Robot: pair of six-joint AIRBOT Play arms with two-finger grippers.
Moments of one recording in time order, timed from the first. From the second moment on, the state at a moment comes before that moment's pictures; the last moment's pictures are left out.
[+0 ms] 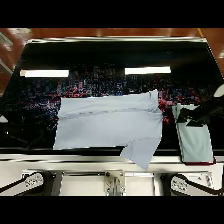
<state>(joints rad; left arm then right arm) 0.54 -1.24 0.66 1.16 -1.40 -1.32 -0.36 -1.34 1.12 -1.39 1.49 1.38</state>
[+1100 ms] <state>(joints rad) 0.54 -1.24 0.42 0.95 -1.15 -1.24 -0.41 -1.30 0.88 -1.23 1.44 1.32</state>
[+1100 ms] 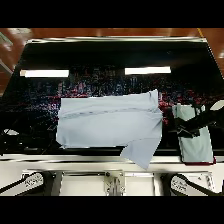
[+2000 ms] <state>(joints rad) 0.53 -1.21 0.46 0.95 -1.18 -1.23 -0.24 -1.30 0.54 -1.03 1.16 1.32</state>
